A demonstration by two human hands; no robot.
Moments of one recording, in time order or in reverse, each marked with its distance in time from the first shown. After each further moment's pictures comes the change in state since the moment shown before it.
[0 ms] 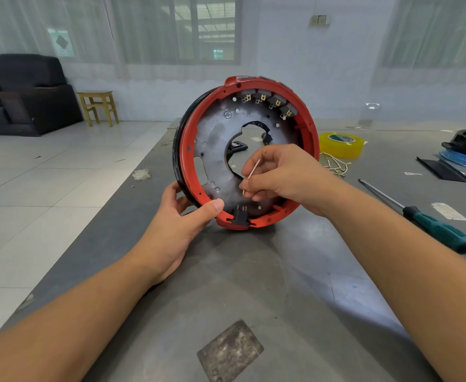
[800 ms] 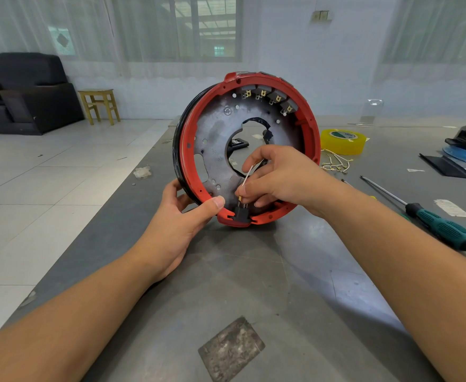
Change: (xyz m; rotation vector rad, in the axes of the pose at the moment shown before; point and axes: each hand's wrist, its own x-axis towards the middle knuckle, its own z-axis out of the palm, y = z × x) left_hand 0.001 0.000 0.001 -0.017 0.004 0.017; right_hand -0.002 -0.002 0.005 -0.056 -0.065 0.058
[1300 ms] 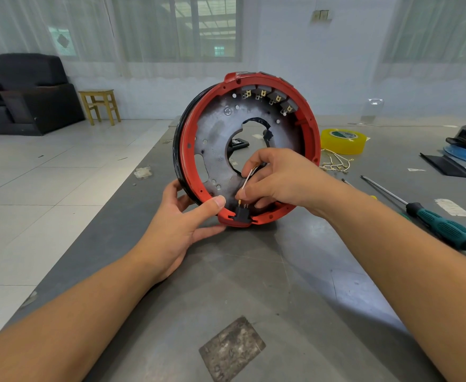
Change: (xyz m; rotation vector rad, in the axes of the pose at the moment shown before) left_hand -0.002 0.001 -0.001 -0.061 -0.012 -0.025; right_hand 0.004 0.006 0.001 -0.066 0.006 -0.002
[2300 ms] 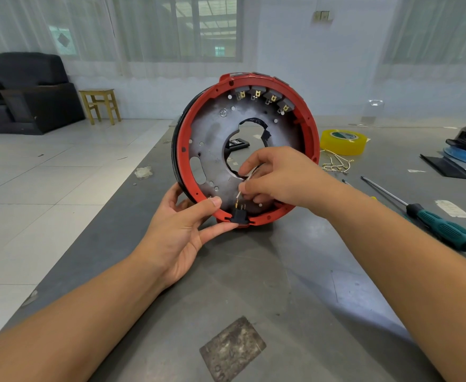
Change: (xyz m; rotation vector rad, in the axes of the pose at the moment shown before) left_hand -0.003 0.000 0.003 -0.338 -0.047 -0.083; right_hand -0.004 -0.010 0.001 -0.124 0.058 -0.020
